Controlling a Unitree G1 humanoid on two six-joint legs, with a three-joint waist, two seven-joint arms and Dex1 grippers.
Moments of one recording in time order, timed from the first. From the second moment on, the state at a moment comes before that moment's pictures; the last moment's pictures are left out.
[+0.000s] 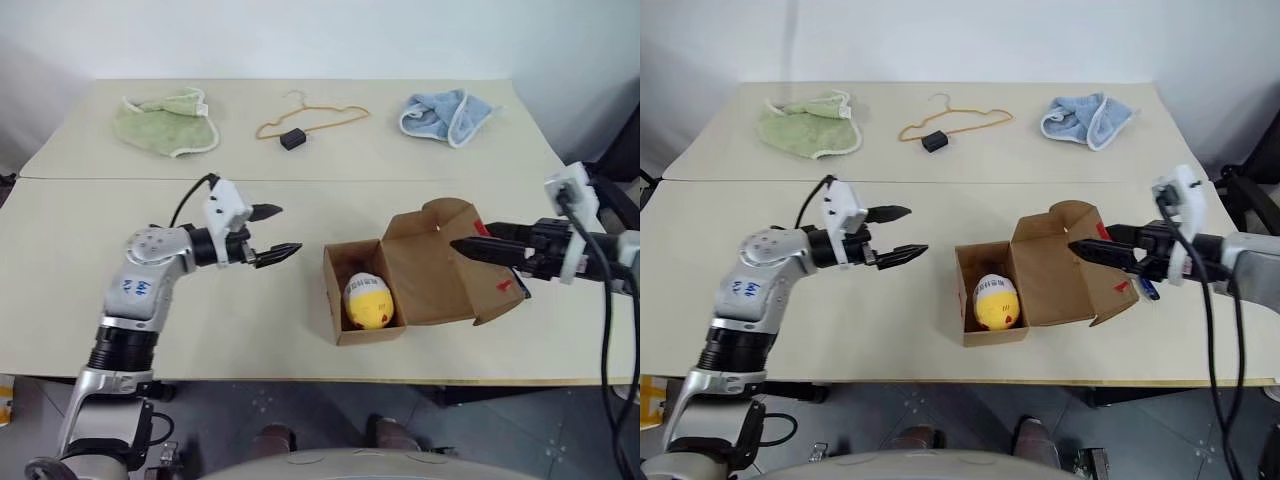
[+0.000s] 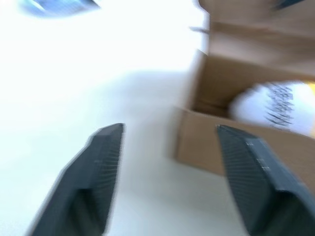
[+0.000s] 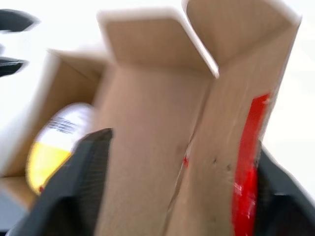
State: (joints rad) left arm -0.59 0.54 0.00 0.07 -0.29 0.34 -0.91; right arm -0.47 -1.01 -0.31 -0.17 1.07 1.20 0.63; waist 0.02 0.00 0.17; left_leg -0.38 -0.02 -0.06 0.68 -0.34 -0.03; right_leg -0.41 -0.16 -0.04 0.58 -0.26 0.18
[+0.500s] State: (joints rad) left arm 0.01 0.85 0.44 0.02 -0.51 0.51 -1.12; right arm -0.08 -1.02 -0.45 -0.29 0.77 0.37 1.41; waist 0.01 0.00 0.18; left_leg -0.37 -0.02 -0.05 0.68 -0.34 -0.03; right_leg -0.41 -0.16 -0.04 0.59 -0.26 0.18
